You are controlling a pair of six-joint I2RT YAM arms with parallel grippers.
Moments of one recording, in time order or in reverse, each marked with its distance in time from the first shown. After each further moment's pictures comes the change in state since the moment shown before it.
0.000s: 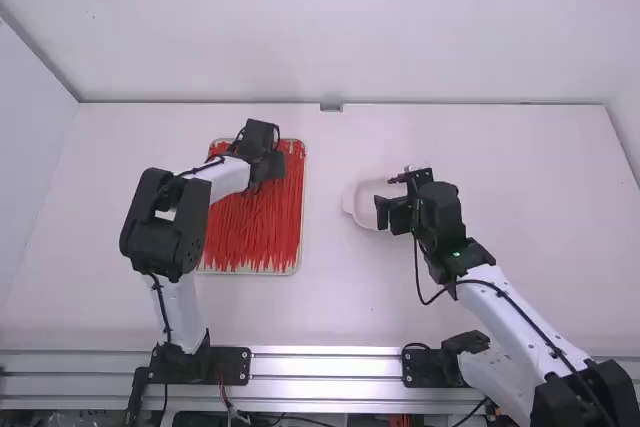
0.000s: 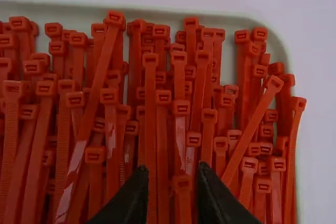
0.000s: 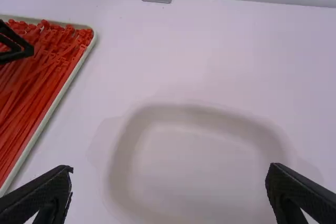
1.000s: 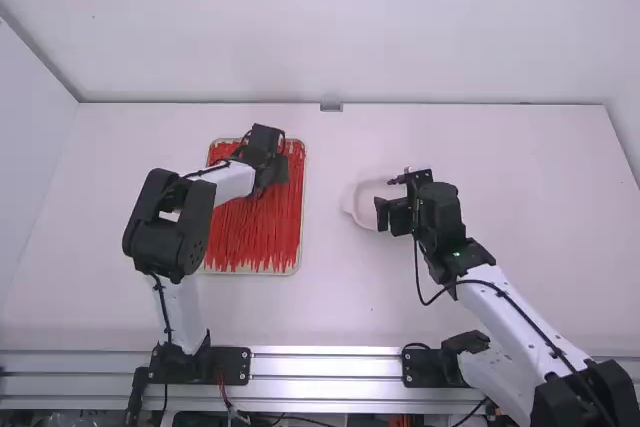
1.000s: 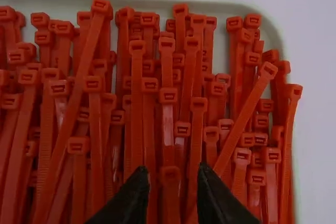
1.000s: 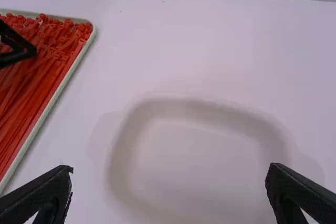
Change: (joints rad) left arm -0.030 0.000 -0.033 0.041 -0.036 -0.004; right arm 0.000 0.000 0.000 -0.018 -0.002 0.000
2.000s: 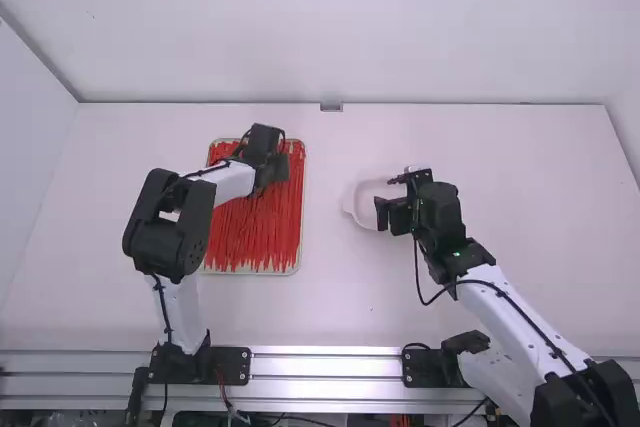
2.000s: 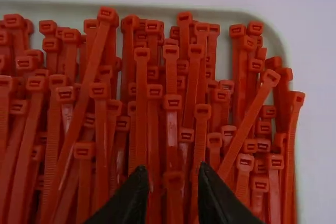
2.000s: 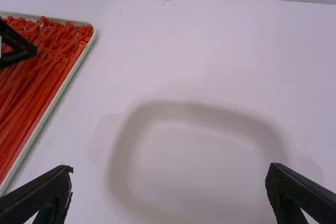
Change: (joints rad) left arm -0.001 0.000 0.000 0.008 -0.018 0.000; right arm 0.000 0.000 0.000 0.008 -0.004 0.000
